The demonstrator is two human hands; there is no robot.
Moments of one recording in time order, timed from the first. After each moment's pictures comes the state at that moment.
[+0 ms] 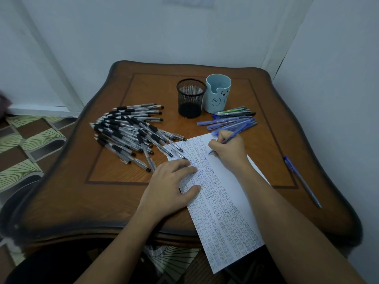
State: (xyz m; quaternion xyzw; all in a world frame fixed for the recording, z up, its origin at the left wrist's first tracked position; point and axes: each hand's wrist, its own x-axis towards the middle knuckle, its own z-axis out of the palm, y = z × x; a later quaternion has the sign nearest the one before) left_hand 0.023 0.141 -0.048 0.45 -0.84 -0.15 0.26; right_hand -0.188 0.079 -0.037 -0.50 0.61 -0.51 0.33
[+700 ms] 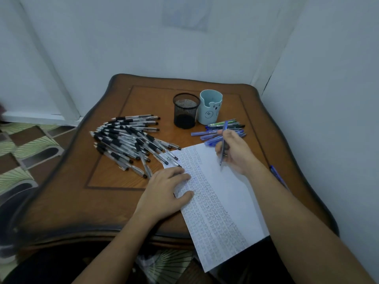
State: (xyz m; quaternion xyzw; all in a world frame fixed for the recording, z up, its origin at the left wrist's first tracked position) left_hand 0.024 0.142 -0.045 0.45 -0.84 -0.17 0.25; right_hand -0.208 0.089 0.019 -0.34 0.60 -0.49 0.53
